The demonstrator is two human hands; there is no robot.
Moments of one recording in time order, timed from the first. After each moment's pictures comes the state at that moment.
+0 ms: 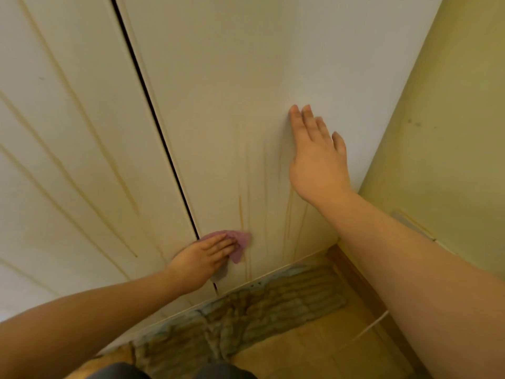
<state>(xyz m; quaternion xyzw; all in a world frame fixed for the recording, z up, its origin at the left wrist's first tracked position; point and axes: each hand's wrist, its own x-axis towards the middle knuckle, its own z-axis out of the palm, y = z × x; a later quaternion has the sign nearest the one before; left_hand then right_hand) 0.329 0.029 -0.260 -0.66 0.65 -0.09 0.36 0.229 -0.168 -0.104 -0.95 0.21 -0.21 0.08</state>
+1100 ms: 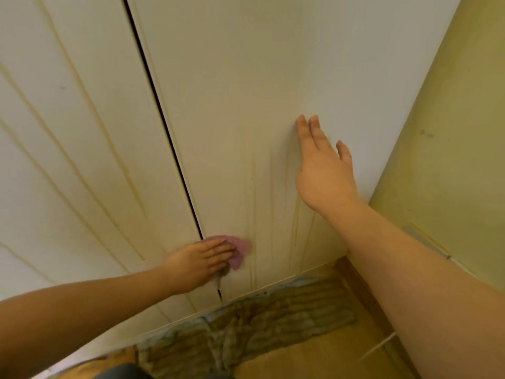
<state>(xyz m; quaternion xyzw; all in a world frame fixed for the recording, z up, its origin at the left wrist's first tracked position) 0.346 0.049 -0.268 -0.66 0.64 -0.23 0.32 0.229 -0.173 -0.105 -0.96 0.19 -0.20 0.09</state>
